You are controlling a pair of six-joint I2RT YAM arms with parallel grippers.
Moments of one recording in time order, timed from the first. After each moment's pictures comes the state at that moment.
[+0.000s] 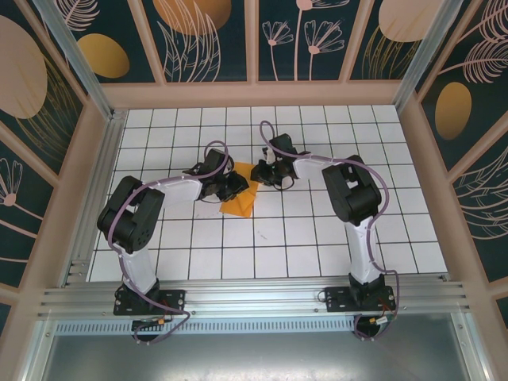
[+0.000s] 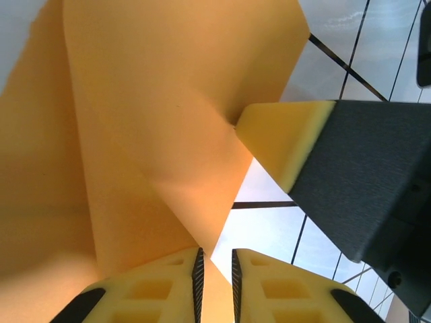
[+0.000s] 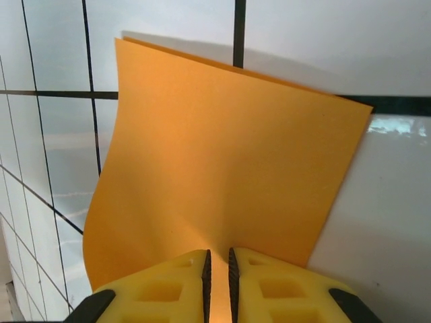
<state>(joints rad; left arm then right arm) -0.52 1.85 1.03 -0.08 0.36 -1.04 0.51 2.14 1.37 -0.19 -0.52 0.65</state>
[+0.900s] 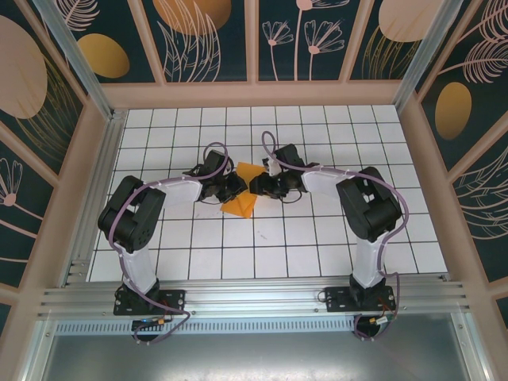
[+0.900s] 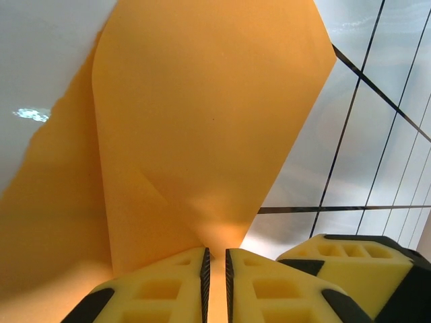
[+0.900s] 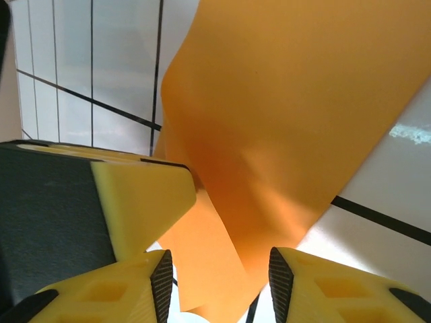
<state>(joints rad) -0.52 1.86 1.02 -0.06 0.34 -1.05 0.55 1.93 1.13 -0.16 -0.59 0.57</state>
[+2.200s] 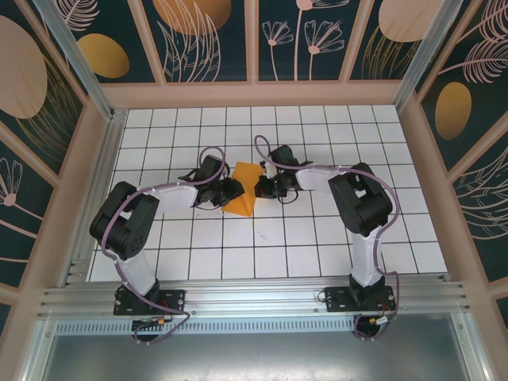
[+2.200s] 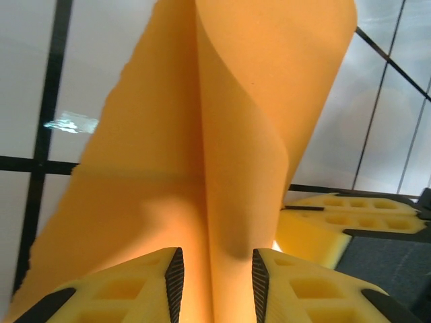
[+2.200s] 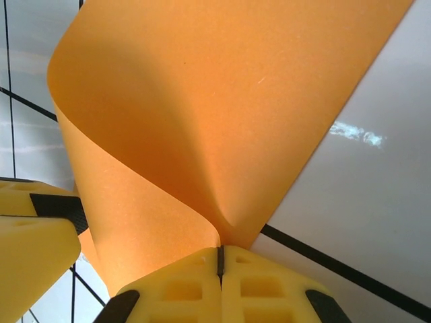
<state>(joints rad) -0.52 1.78 0.94 -0.09 0.28 -0.98 0.56 2.00 1.20 -0.25 -0.49 0.46</state>
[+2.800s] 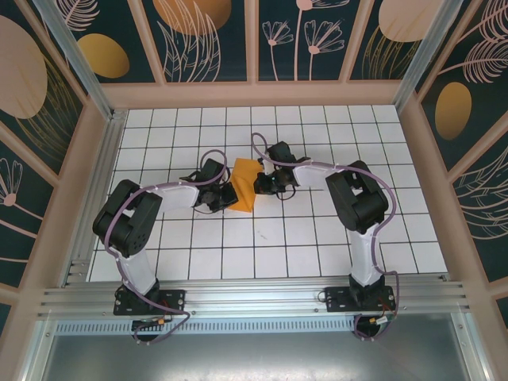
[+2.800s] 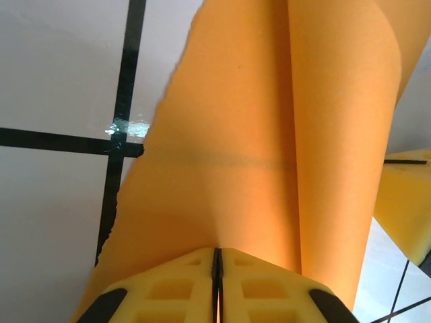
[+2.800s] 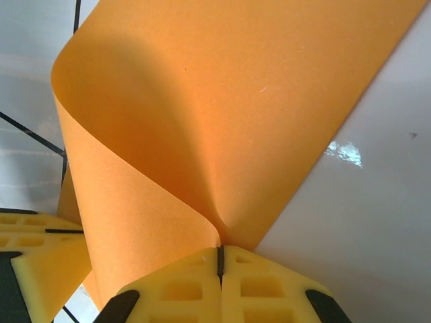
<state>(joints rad) -0.52 1.81 0.94 -0.16 0.25 -0.89 0.56 2.04 1.27 -0.28 -0.44 0.40</state>
